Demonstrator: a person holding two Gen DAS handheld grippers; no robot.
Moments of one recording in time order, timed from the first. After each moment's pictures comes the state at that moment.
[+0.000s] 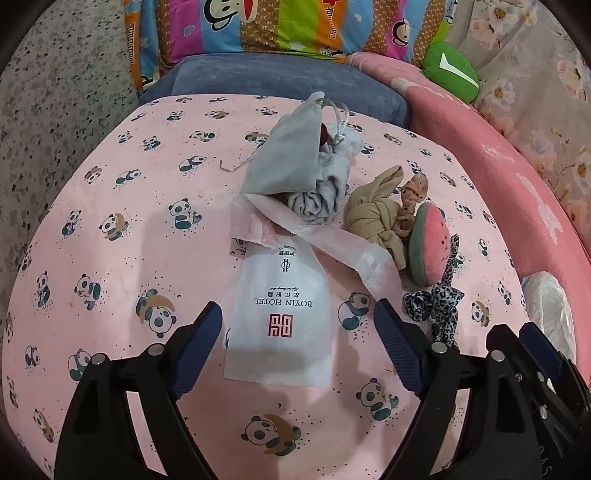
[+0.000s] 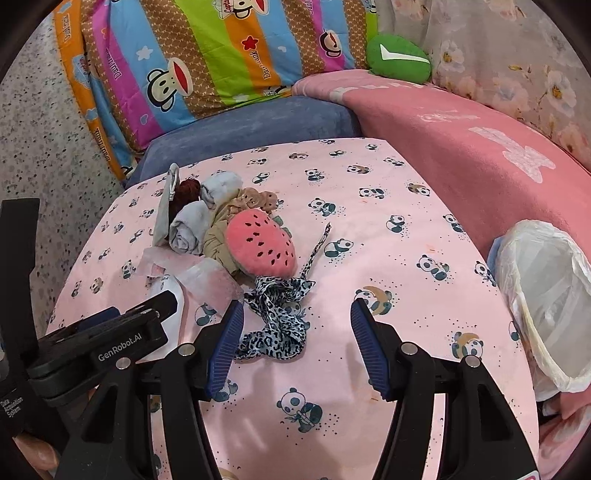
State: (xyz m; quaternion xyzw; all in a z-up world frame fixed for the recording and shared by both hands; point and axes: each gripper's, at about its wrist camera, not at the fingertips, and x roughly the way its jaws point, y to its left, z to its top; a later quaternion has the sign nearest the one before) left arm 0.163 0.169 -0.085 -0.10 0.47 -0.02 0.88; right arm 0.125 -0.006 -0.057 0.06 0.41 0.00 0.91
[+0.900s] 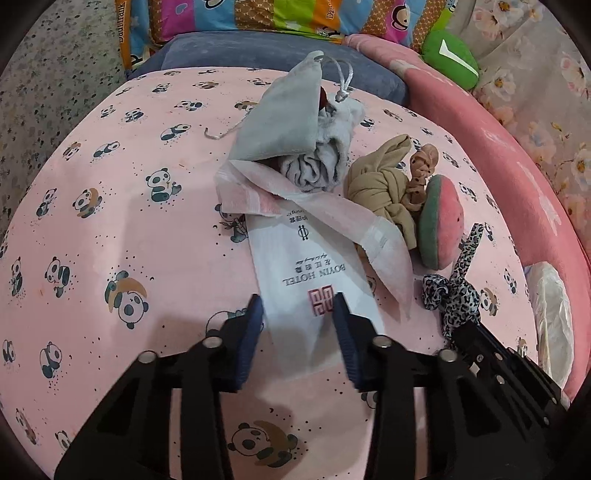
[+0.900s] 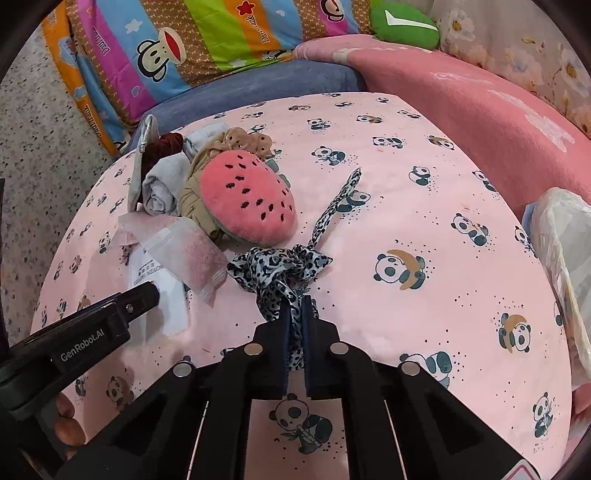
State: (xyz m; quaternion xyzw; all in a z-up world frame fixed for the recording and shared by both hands) left arm 0.172 0.168 -0.110 -0.11 0.50 -0.04 0.86; right arm 0.147 -0.006 -0.106 0.07 0.46 0.01 0.88
